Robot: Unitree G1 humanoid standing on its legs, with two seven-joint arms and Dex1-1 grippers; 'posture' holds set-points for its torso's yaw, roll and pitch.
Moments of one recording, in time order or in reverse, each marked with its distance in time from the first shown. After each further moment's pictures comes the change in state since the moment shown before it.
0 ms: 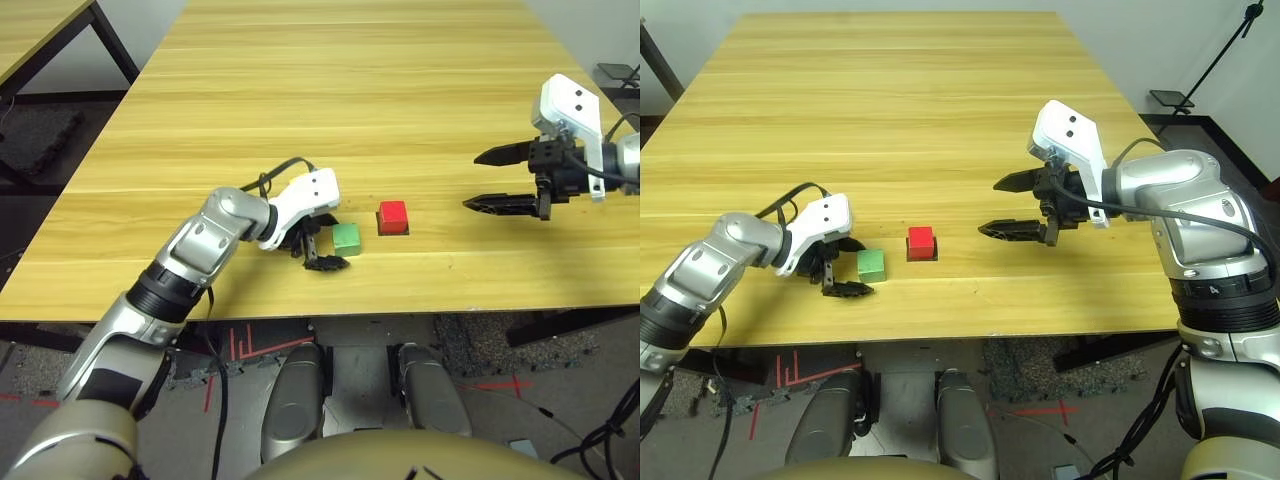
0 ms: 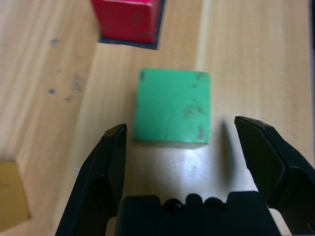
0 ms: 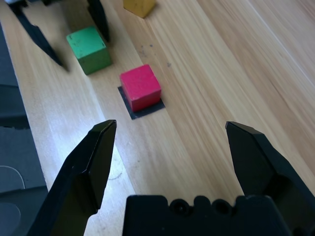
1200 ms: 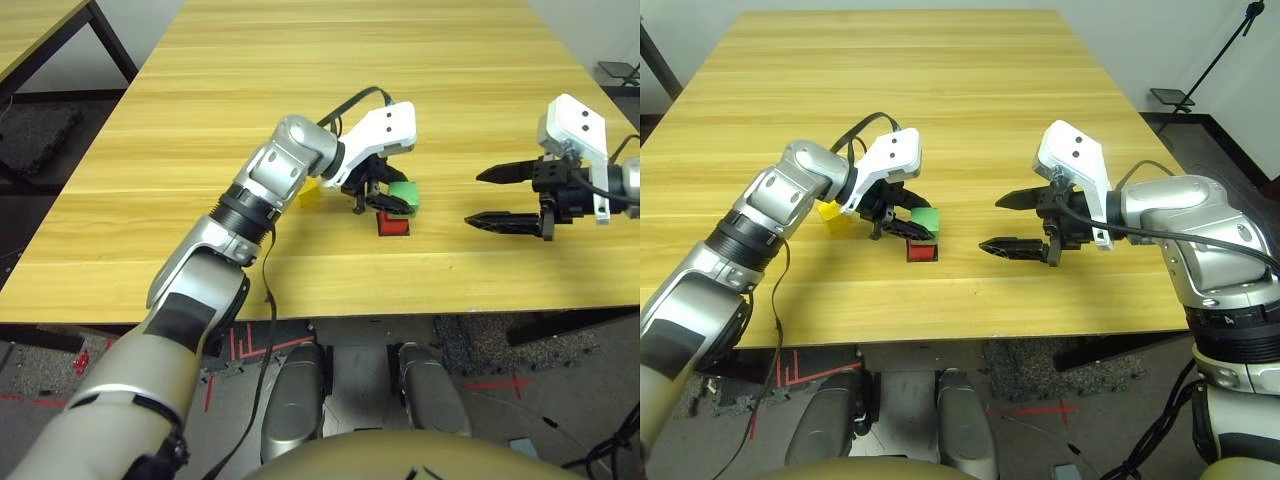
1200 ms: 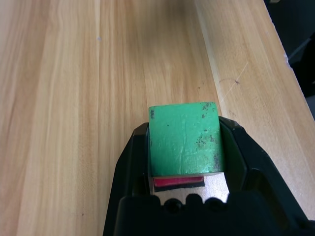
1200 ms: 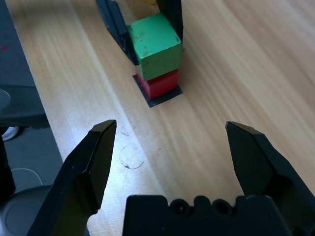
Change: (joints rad) left arm -0.460 -0.294 -0.054 0.492 0.072 -0.211 -0.177; right arm 0.160 -0.057 -0.056 -0.147 0.115 0.085 -0.079
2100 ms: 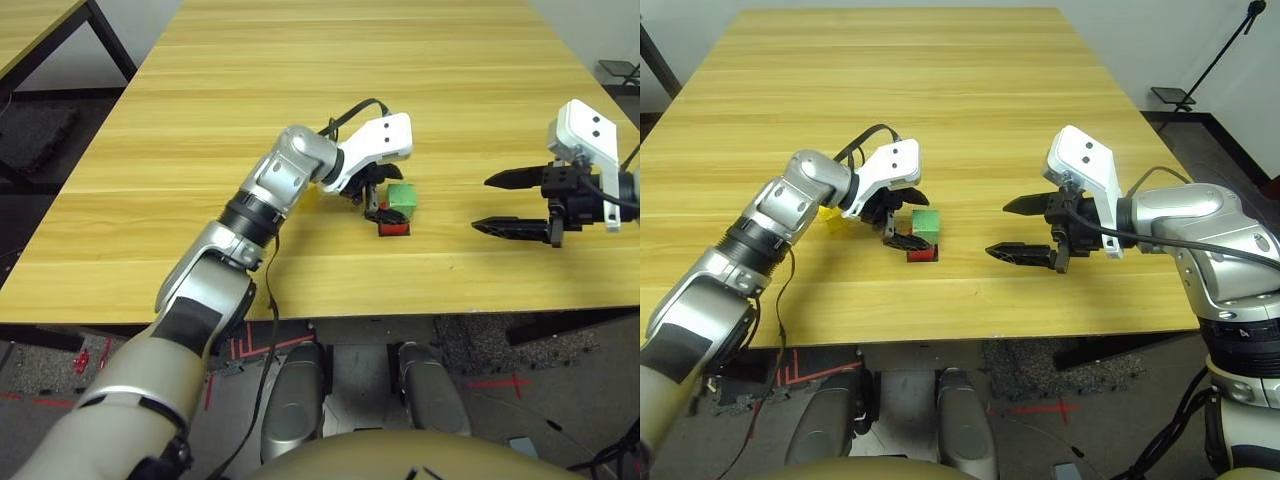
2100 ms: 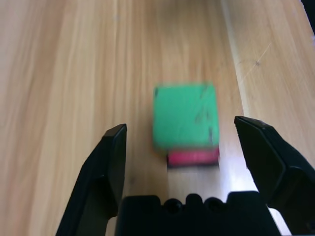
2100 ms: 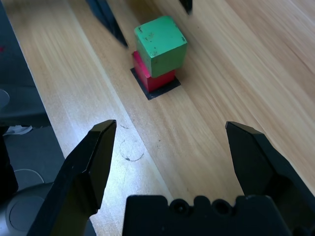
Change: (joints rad) left arm 0.069 0.137 0.054 -0.202 0.045 0.132 0.023; right arm 0.024 -0.023 -0.026 -0.011 0.015 -0.001 -0.010
